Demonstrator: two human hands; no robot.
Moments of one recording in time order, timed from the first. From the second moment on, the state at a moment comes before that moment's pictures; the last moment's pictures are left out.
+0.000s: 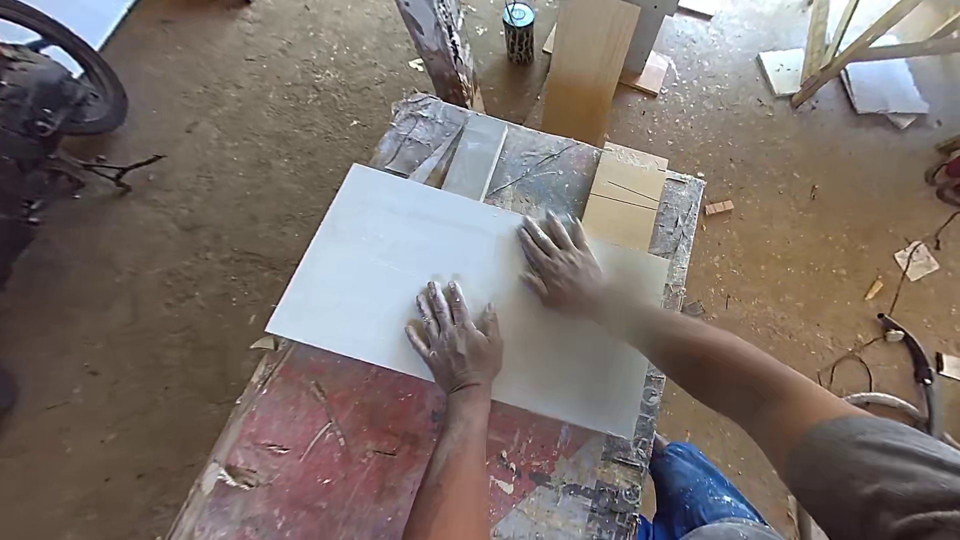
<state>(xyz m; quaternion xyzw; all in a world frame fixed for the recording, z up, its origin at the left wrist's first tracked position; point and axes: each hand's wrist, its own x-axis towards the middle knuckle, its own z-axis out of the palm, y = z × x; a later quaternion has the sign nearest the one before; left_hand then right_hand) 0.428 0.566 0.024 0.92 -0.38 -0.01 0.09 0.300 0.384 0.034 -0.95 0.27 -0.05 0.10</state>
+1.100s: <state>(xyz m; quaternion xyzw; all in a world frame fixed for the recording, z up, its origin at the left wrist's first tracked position) 0.429 0.567 0.024 0.91 -0.39 -0.03 0.10 0.236 0.474 0.032 -0.91 0.41 0.01 0.08</state>
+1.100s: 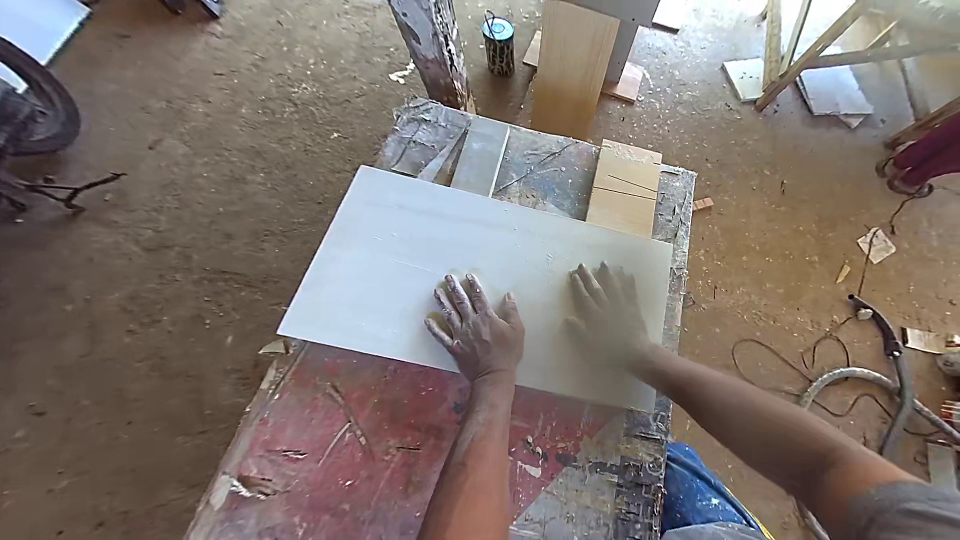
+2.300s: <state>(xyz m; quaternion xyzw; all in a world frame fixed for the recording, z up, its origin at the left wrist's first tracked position) 0.433 0.570 0.023 0.91 -0.40 -0.05 0.11 0.178 0.551 0.027 -0.89 0.46 0.01 0.07</state>
